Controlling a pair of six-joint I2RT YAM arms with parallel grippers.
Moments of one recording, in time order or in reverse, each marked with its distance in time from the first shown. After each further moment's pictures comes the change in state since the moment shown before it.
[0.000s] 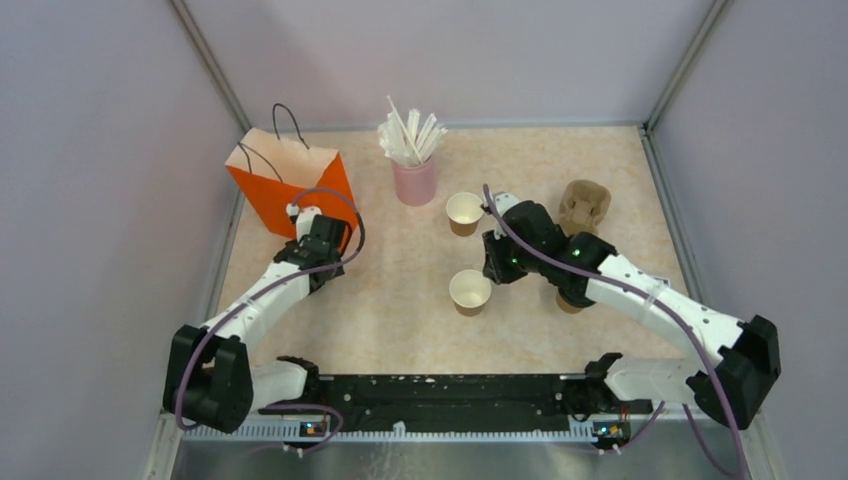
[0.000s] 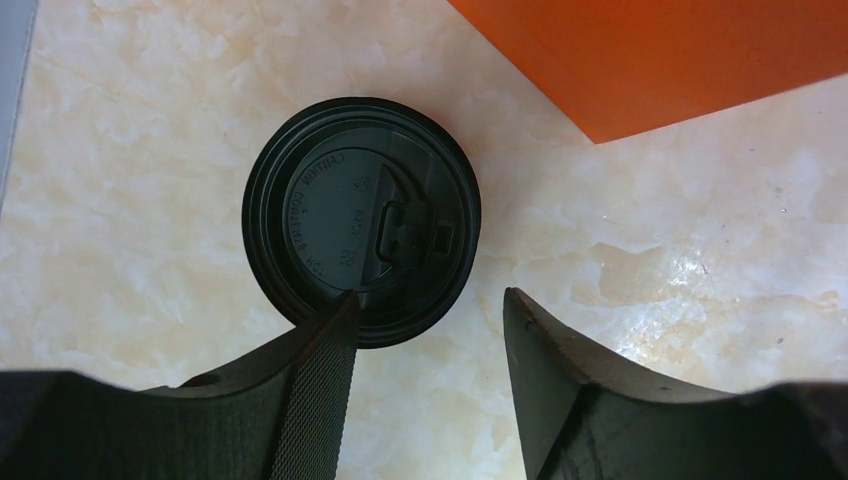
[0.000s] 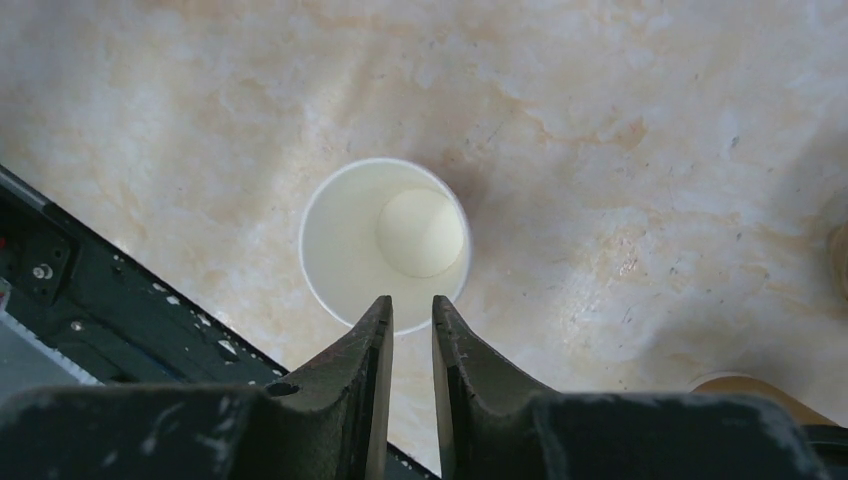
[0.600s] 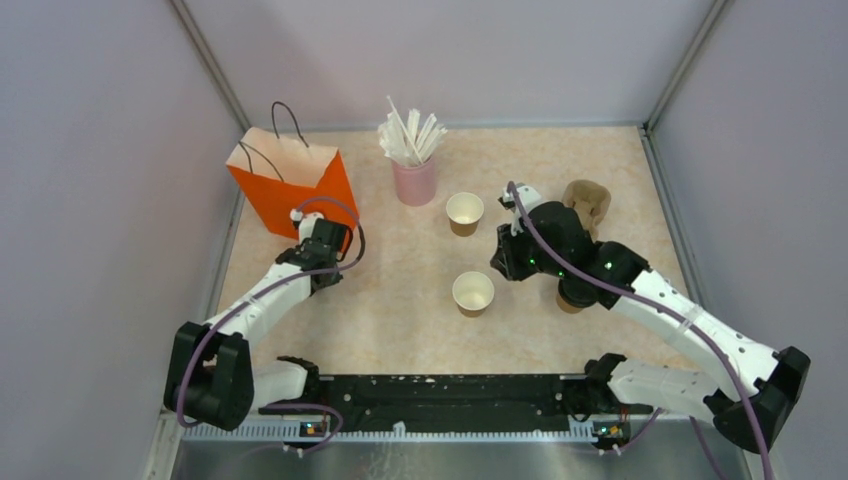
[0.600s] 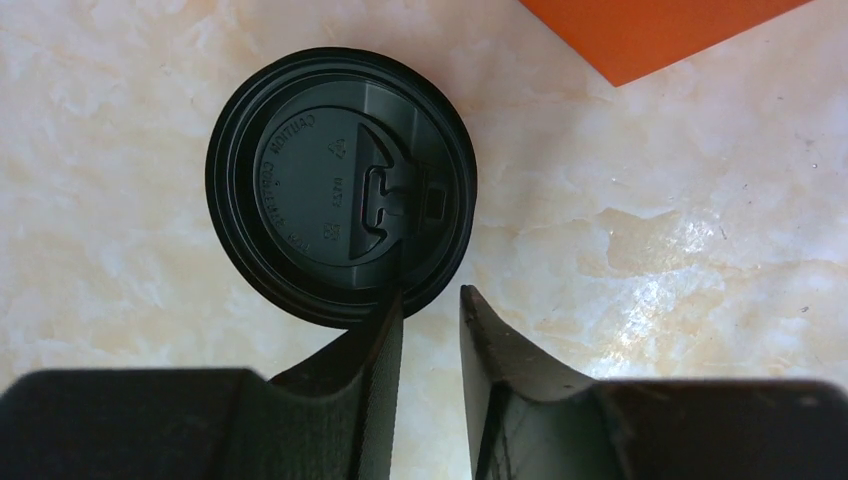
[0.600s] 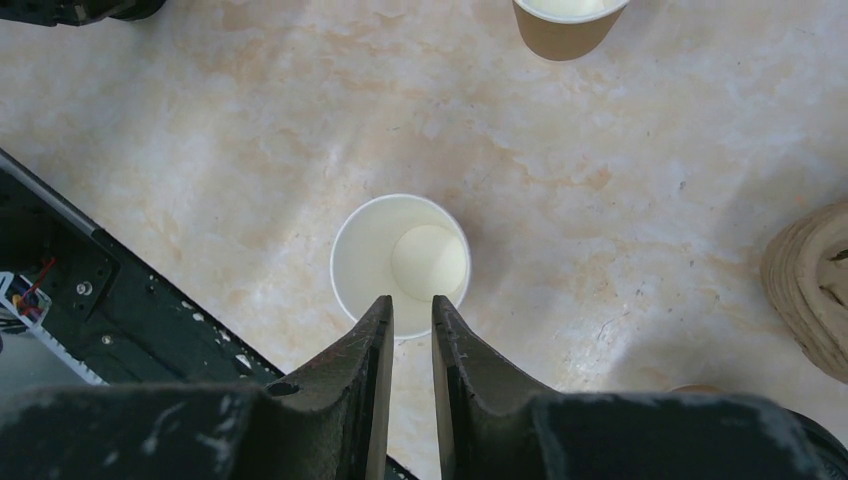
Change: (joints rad) left arm 0.000 0.019 -0.026 -0.007 0.048 -0.005; right arm 0.000 -0.175 0.013 0.006 0.027 -0.027
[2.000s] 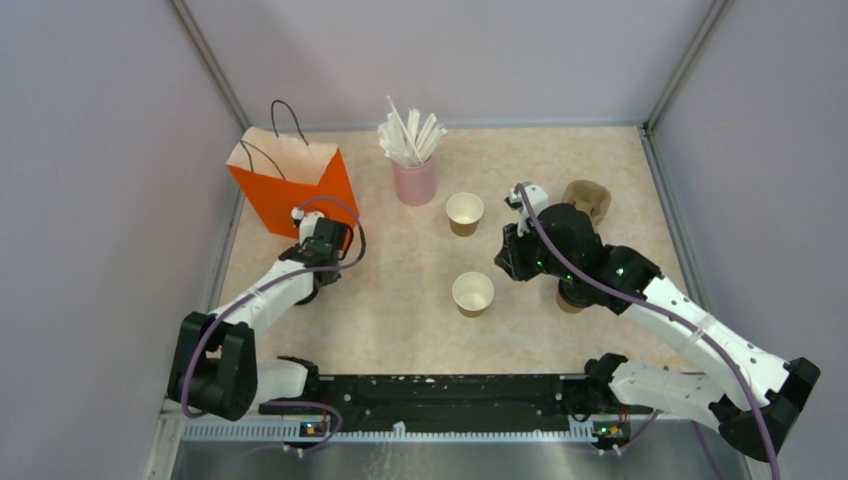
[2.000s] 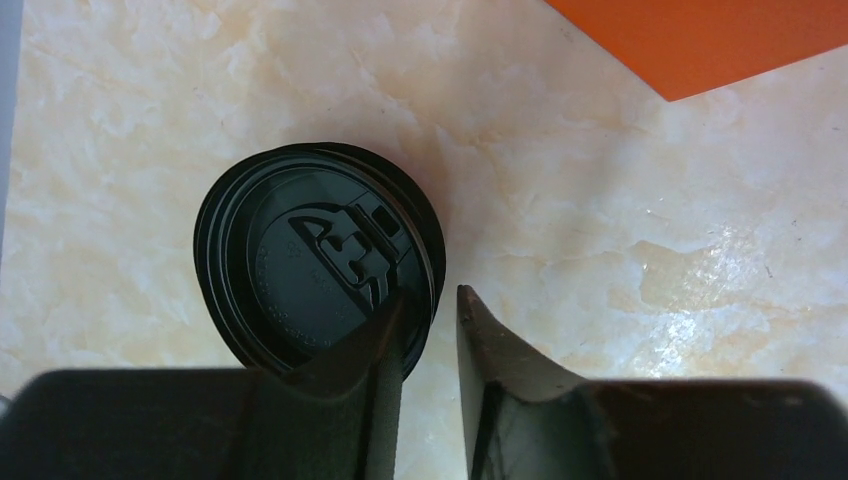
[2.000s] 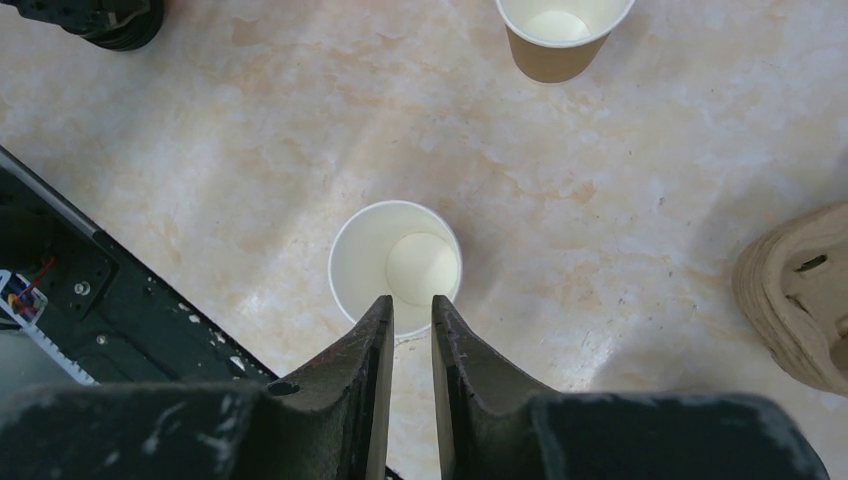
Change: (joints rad) left arm 0.012 0.047 -0.001 0.041 -0.055 0.040; right arm 0.000 -0.055 -0.002 -0.001 0.009 -0.034
